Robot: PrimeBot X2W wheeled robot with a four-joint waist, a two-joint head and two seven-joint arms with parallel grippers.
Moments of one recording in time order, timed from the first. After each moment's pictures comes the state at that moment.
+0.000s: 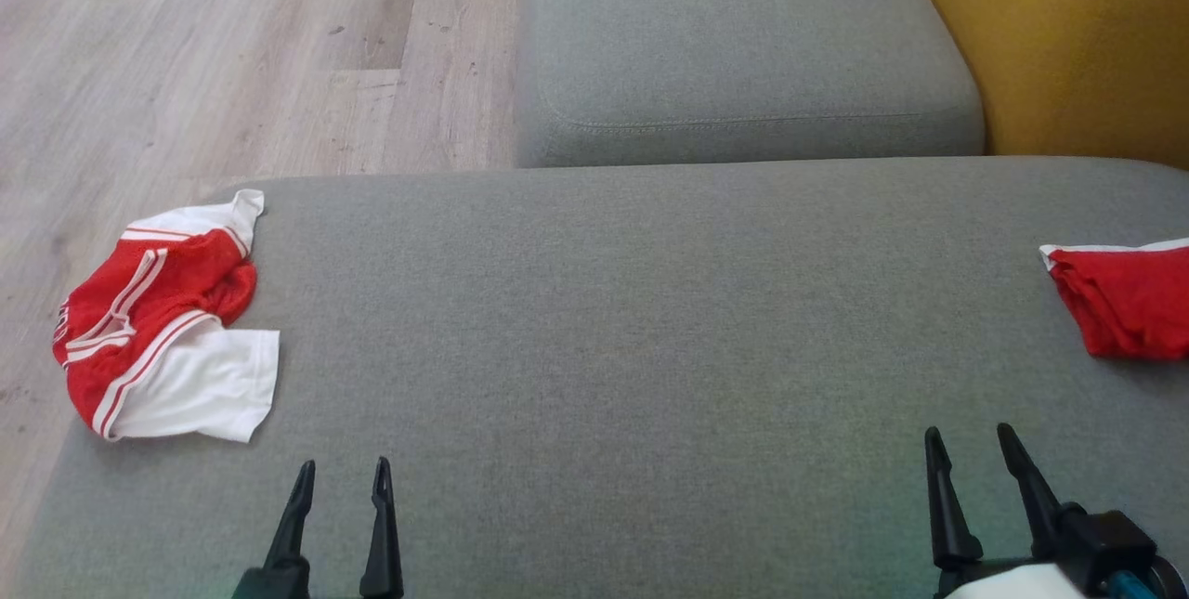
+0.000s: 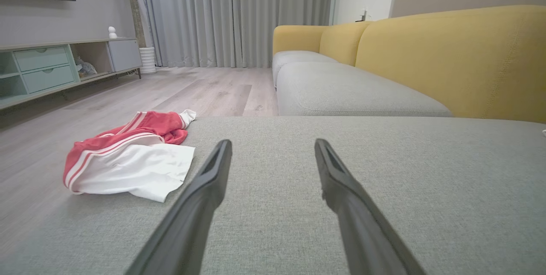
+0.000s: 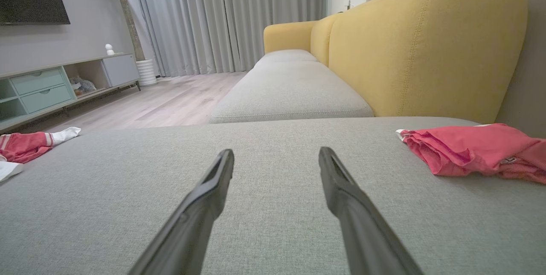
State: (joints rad) left arm 0.15 0.05 -0.13 0.25 -0.11 0.03 -0.26; right arm 0.18 -0.05 -0.02 0.22 0.09 0.12 -0.25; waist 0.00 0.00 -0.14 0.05
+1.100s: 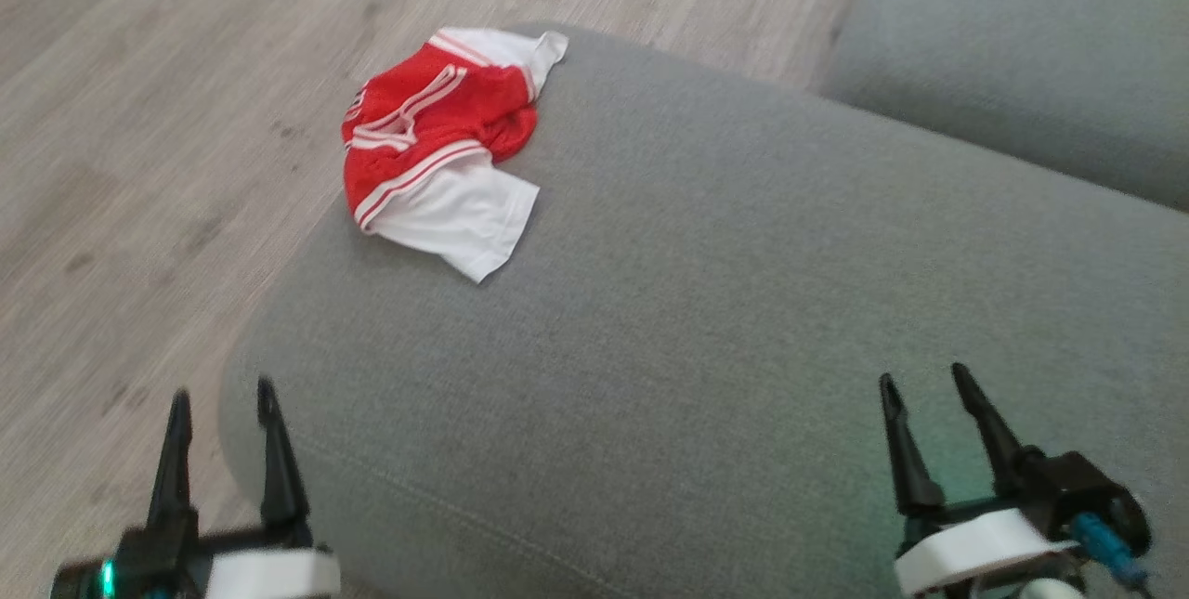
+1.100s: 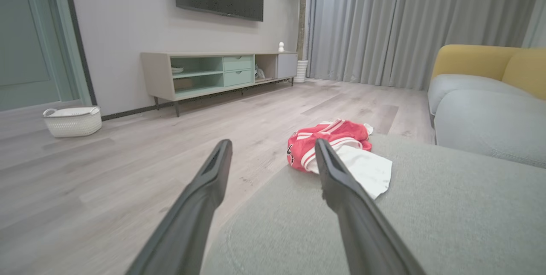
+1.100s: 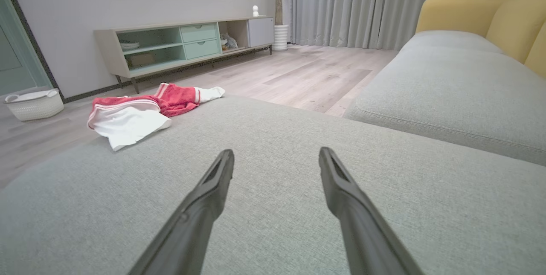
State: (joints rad) left arm 0.11 0.05 0.04 0.11 -0.10 0.04 -0.26; right arm 0.08 -0.06 0.07 0.24 0.08 0.12 -0.25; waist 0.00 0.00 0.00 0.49
